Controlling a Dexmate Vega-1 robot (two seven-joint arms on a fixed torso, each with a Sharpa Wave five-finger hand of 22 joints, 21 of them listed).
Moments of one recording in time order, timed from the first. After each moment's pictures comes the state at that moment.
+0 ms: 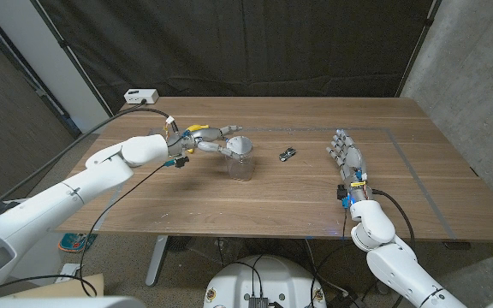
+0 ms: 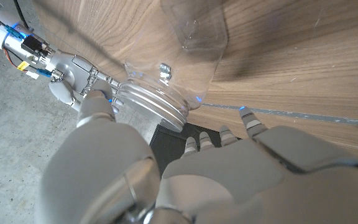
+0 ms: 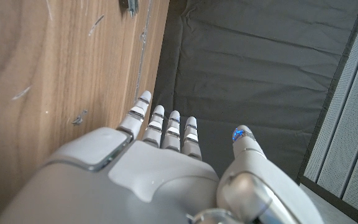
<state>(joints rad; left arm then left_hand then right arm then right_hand) 0.74 0.94 0.56 -1.69 -0.05 -0.17 -0.36 0.67 -0.16 0.18 -0.18 0.53 -0.17 -0.10 0.19 0.20 -0.17 -0.10 0.20 0.21 -0.17 0.05 0.17 0.17 -0.11 0.18 0.32 0.18 -1.30 -0.48 -0.30 -1.74 0.48 0.40 -0.36 0.21 0.13 0.39 -0.07 0.17 0.16 -0.03 0.20 0.19 0.15 0.07 0.20 0.20 0.11 0.10 0.23 0.23 0.24 0.13 0.20 0.18</state>
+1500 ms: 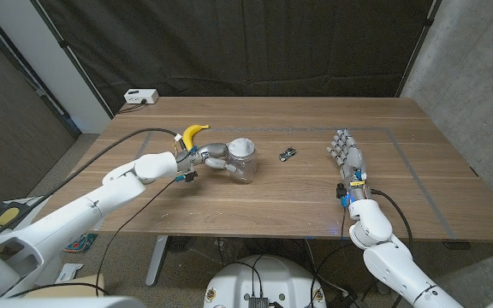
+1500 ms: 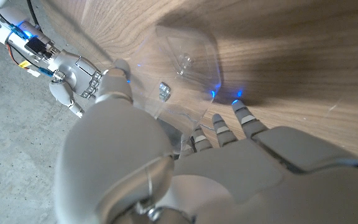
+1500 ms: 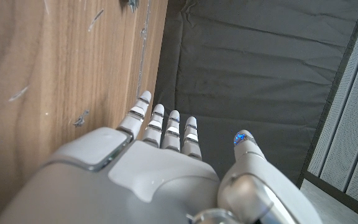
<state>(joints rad) 0.76 0.82 0.61 -1.50 -0.10 -0.27 -0.33 0.96 -0.10 0.15 -0.15 0.43 -0.05 -0.19 0.30 0.20 0.04 -0.19 0.29 0.21 0.05 -0.03 0.21 0.17 0.06 0.11 0.33 0.19 -1.28 -0.46 -0.30 -1.70 0.49 0.42 -0.34 0.18 0.12 0.37 -0.05 0.17 0.16 -0.03 0.20 0.19 0.16 0.08 0.20 0.20 0.12 0.11 0.23 0.23 0.24 0.13 0.20 0.18</state>
